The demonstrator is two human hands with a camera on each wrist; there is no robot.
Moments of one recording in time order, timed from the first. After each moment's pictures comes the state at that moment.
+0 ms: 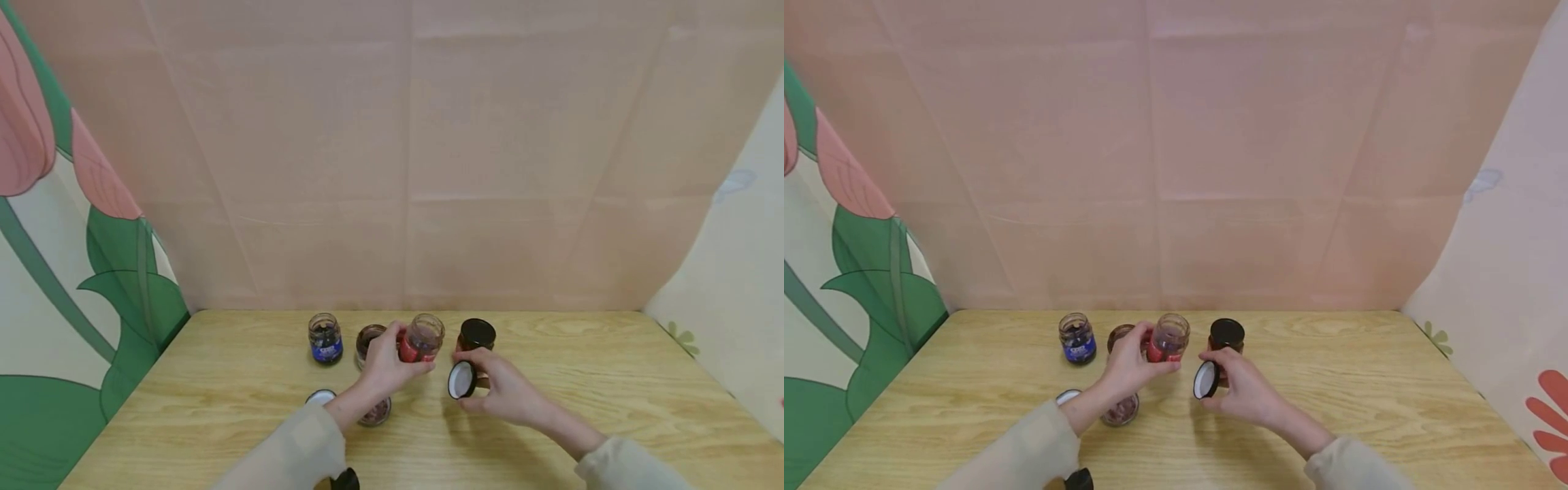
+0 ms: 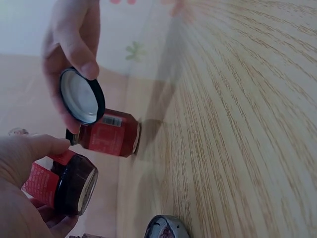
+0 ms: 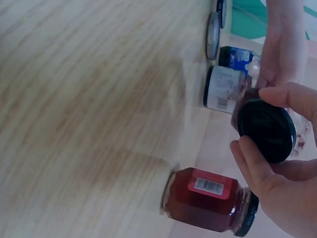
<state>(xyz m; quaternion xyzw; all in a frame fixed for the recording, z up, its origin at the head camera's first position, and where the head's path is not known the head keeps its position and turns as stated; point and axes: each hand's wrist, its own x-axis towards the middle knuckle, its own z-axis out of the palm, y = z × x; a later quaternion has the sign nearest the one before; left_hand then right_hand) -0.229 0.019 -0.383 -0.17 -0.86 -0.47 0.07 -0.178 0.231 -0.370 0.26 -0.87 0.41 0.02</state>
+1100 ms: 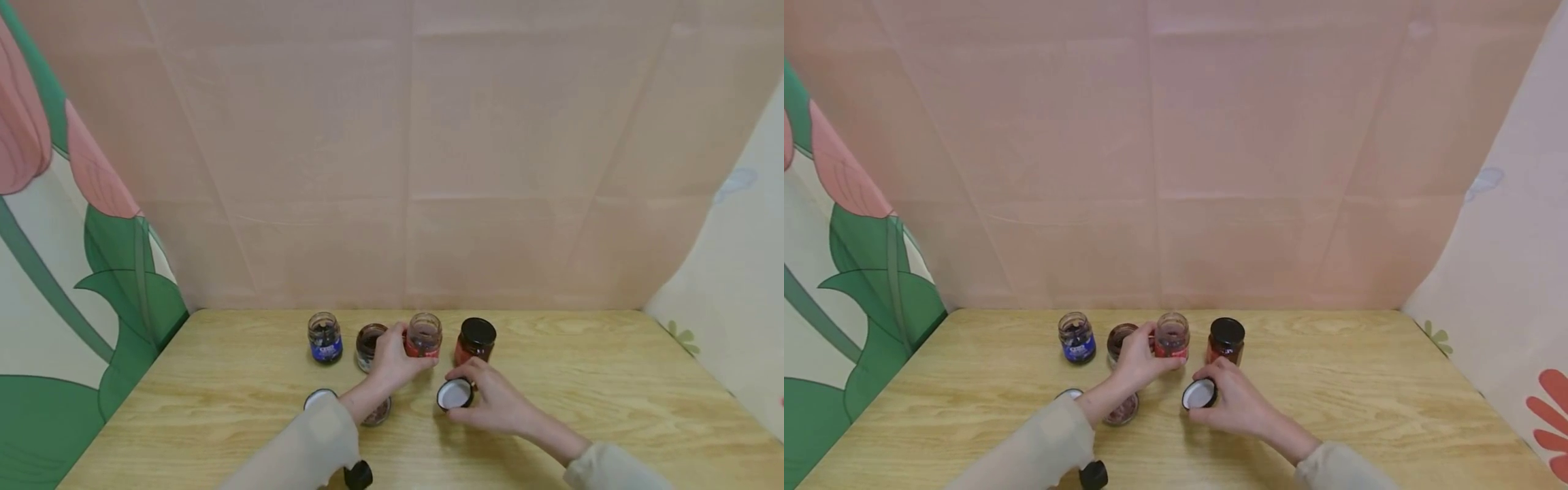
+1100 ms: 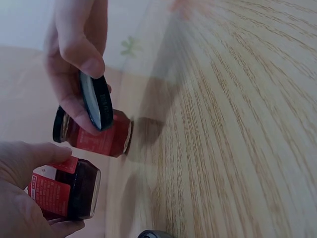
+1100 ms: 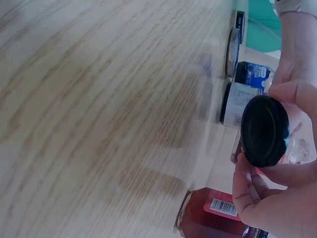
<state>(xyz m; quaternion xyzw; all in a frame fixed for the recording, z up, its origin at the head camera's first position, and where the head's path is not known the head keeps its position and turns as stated) -0.242 0.033 -0.392 -0.13 -0.87 -0.47 0.06 -0.174 0.220 -0.388 0.25 -0.92 0.30 0.08</state>
